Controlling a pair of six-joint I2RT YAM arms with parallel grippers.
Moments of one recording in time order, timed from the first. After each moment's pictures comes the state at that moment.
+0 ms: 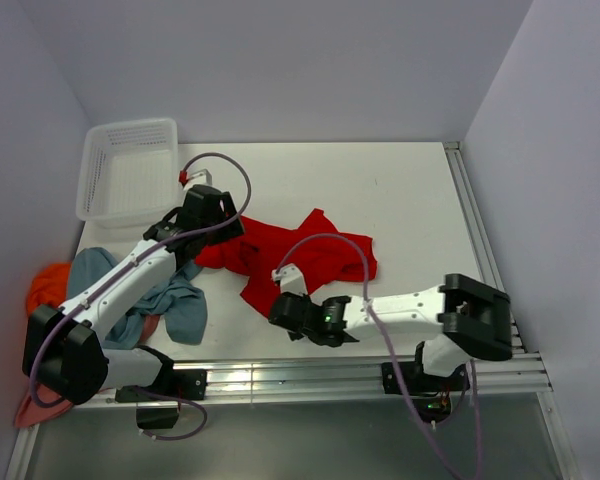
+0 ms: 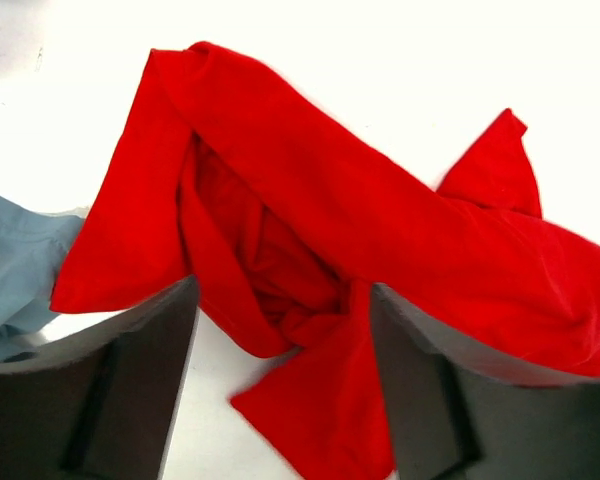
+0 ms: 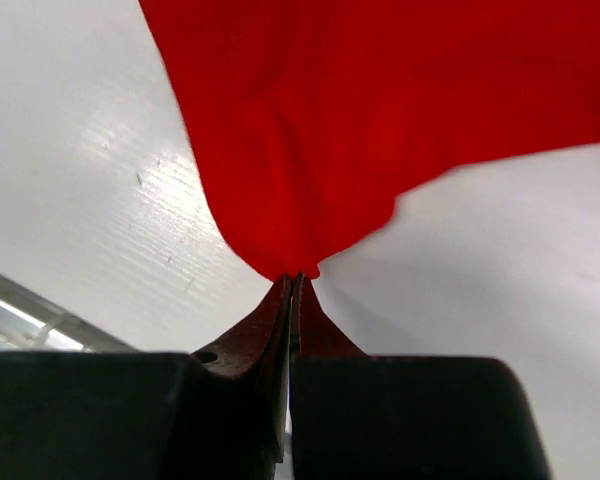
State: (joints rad) left arm -0.49 1.29 0.99 -0.42 -0.26 -0.67; right arm 1.30 1.57 0.82 -0.27 0.42 0.70
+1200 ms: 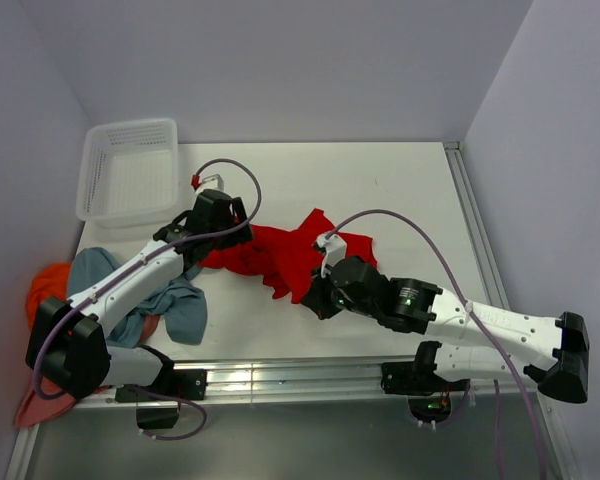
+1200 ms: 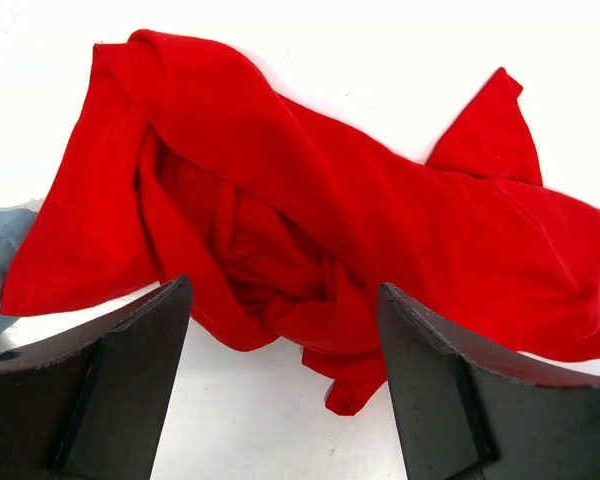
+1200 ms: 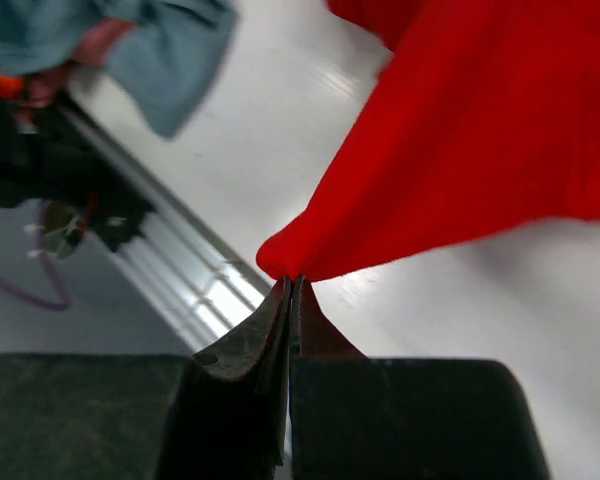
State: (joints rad) left arm -0.53 1.32 0.97 -0.38 -0.24 -0.67; right arm 1.11 0.97 0.77 -0.43 0.15 0.60
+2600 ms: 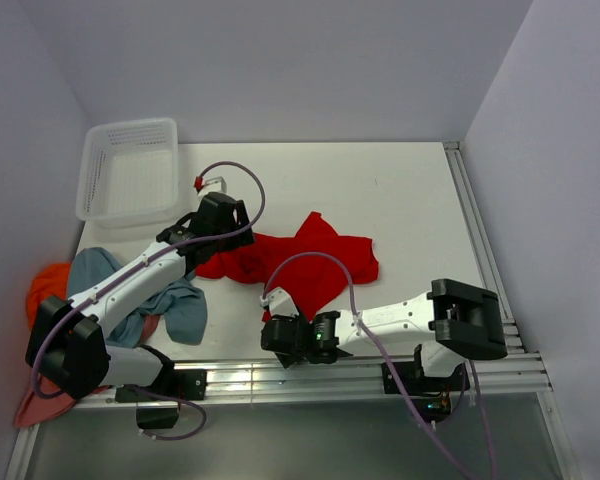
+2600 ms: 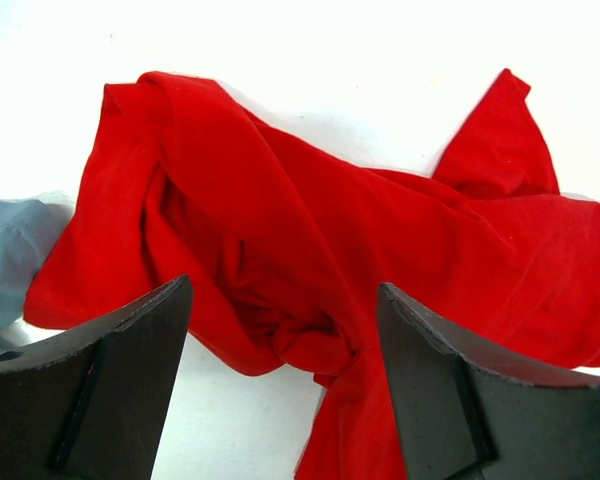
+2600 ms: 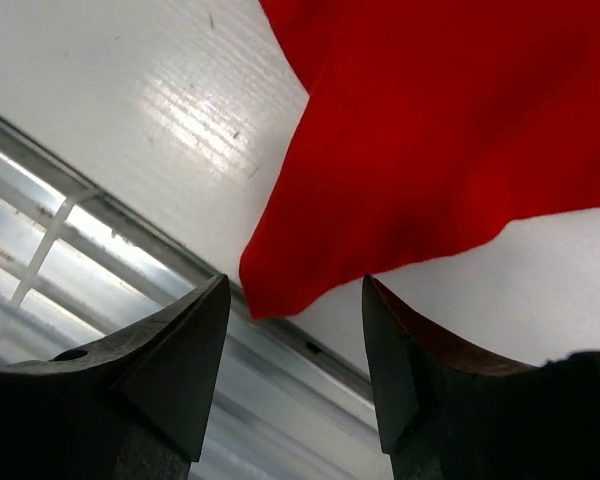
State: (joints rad) left arm -0.57 1.32 0.97 -0.40 -0.29 -0.67; right arm 1.44 1.54 0.83 -0.38 0.36 0.73
